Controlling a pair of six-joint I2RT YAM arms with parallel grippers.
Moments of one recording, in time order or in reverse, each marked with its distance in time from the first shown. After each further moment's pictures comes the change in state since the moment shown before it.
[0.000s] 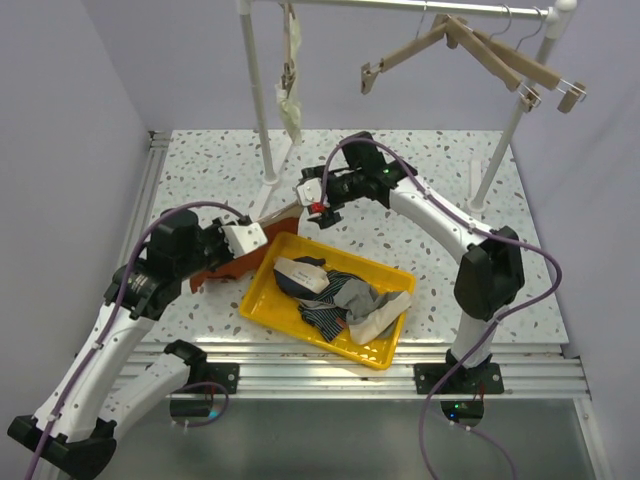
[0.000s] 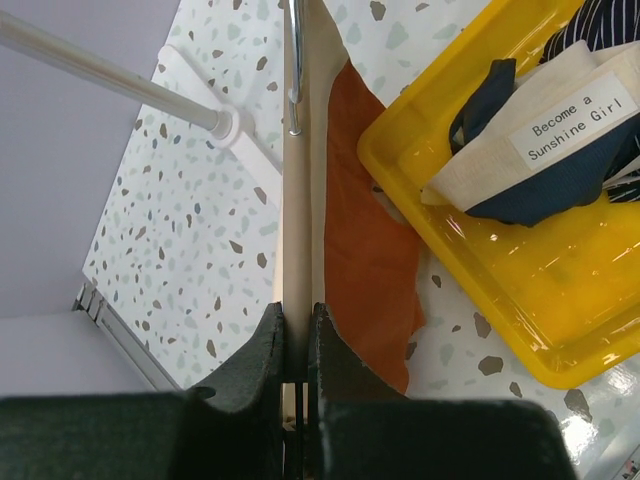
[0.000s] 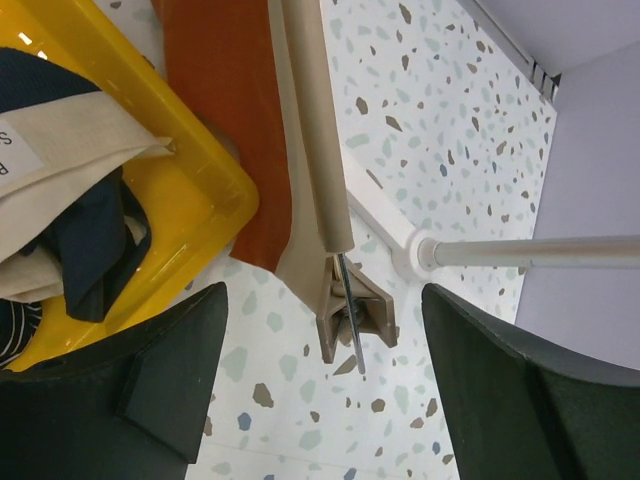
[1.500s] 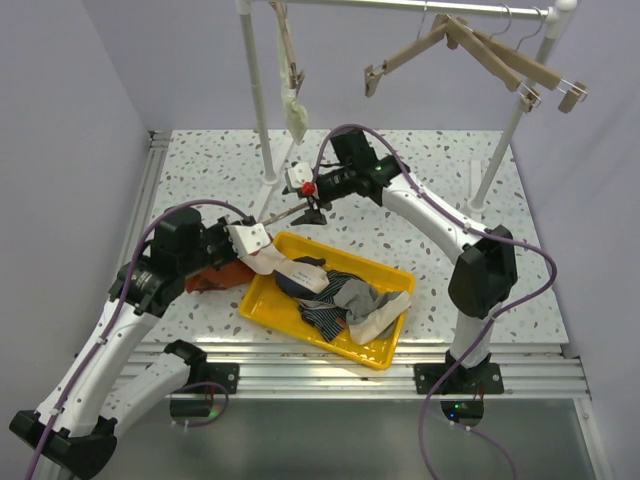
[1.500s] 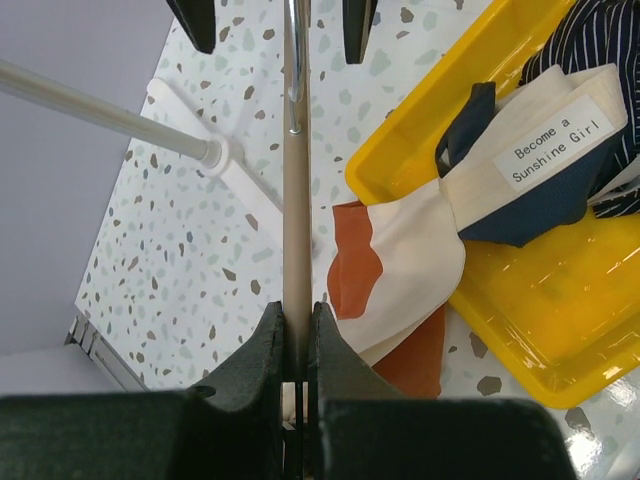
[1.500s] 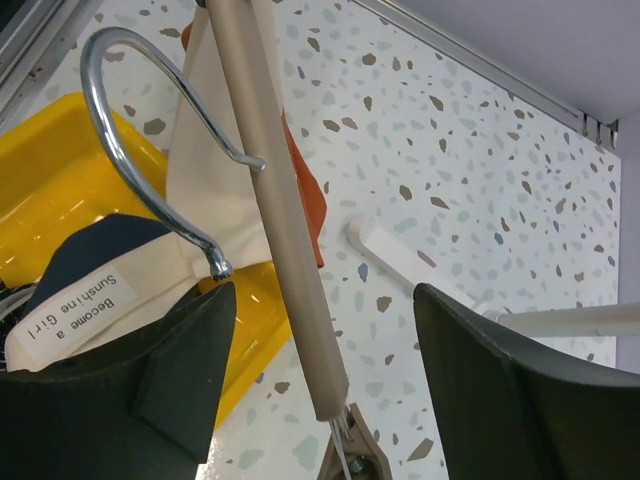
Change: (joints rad) left arm 0.000 0.017 -0.015 0.041 0.060 0.016; right arm 0.037 0.037 0.093 0.013 -0.145 0.299
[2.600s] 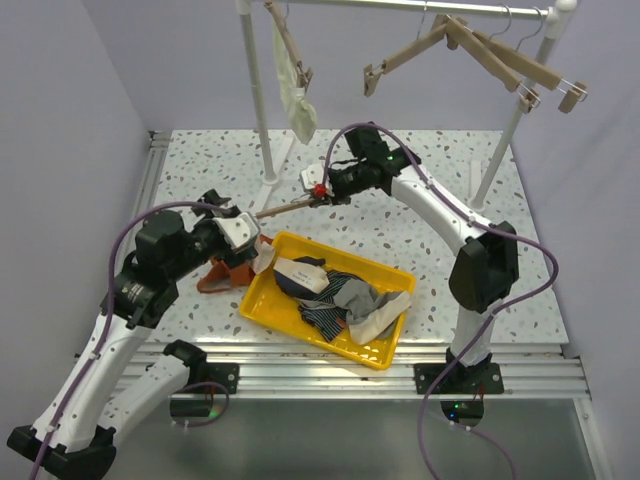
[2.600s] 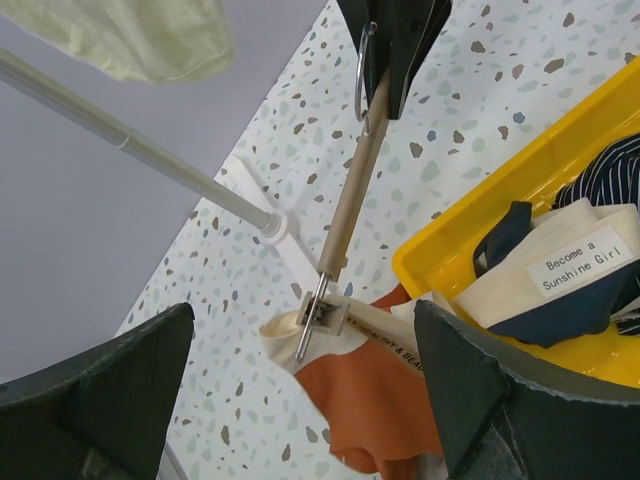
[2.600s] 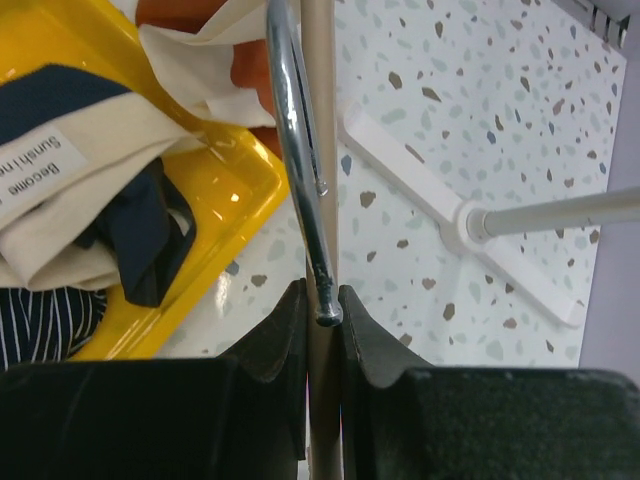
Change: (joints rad) left arm 0.010 -0.074 -0.021 0.216 0.032 -0.130; right arm -0.071 0.028 0.046 -0.185 0.100 -0.196
